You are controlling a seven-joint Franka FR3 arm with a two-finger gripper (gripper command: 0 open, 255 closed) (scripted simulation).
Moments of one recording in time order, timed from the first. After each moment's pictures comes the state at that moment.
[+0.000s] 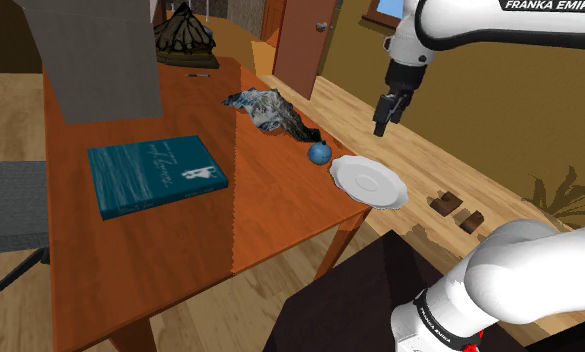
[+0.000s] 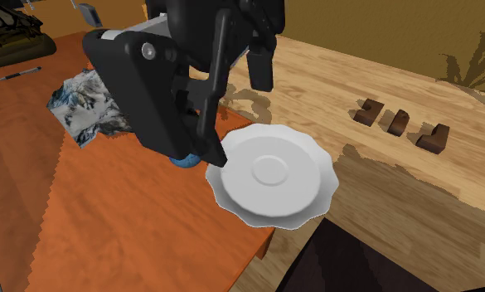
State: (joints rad) arm -0.01 -0.56 0.00 -2.30 -0.17 1.67 -0.20
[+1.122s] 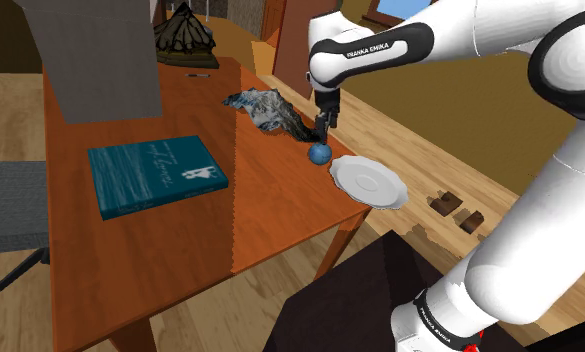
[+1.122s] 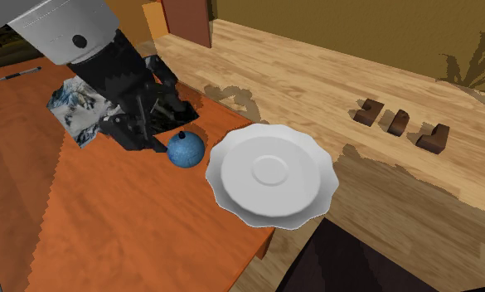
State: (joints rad) arm 0.00 0.14 0.00 -1.91 -0.32 1.86 -0.35
